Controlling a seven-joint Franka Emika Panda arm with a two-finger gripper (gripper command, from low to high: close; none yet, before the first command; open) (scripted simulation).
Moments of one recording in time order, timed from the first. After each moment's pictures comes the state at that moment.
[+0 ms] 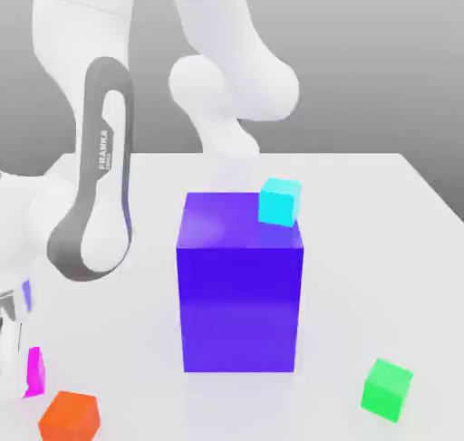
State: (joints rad) arm -0.47 0.47 -0.13 -2.36 0.19 2.82 1.27
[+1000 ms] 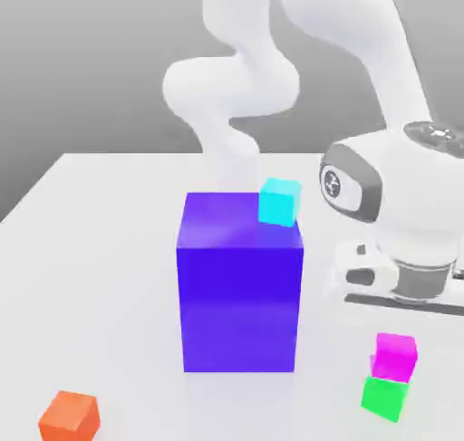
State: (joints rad) arm 0.20 0.30 0.23 -2.45 -0.18 2.74 1.55
